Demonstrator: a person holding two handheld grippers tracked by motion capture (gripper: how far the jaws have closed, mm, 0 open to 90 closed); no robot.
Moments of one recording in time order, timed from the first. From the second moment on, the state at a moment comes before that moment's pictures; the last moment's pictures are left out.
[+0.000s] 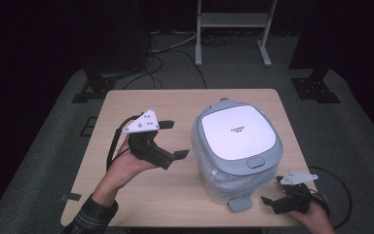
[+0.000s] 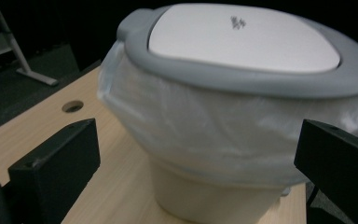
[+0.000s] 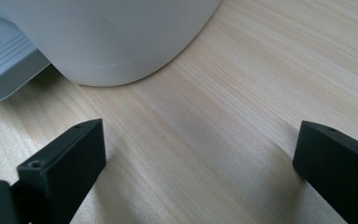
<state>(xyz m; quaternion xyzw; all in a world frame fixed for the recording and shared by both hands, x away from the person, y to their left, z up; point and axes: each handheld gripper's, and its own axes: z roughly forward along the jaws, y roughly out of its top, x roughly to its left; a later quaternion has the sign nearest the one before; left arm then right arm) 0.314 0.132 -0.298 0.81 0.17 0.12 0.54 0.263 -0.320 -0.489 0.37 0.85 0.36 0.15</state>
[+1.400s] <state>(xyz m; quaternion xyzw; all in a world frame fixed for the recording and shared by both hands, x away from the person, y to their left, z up) 0.282 0.230 -0.463 0.86 0.29 0.14 0.40 0.263 -0.320 -0.489 0.36 0.85 0.36 0.15</state>
